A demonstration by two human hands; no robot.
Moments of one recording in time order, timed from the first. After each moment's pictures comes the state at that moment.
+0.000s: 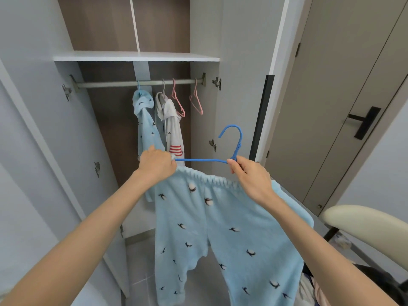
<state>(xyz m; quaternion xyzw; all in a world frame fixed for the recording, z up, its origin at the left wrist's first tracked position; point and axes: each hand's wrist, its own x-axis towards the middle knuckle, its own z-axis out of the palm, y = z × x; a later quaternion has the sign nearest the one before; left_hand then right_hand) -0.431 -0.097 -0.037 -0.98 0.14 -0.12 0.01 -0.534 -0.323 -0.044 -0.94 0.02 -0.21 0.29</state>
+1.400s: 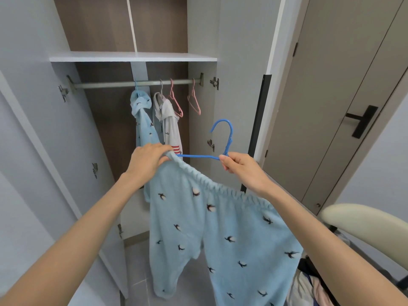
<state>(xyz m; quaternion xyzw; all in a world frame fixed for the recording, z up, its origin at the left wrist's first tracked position) -0.413 -0.070 -0.050 -0.93 0.27 -0.23 -0.11 -0.529 -0.324 -0.027 -0.89 -0.05 -0.11 0.43</state>
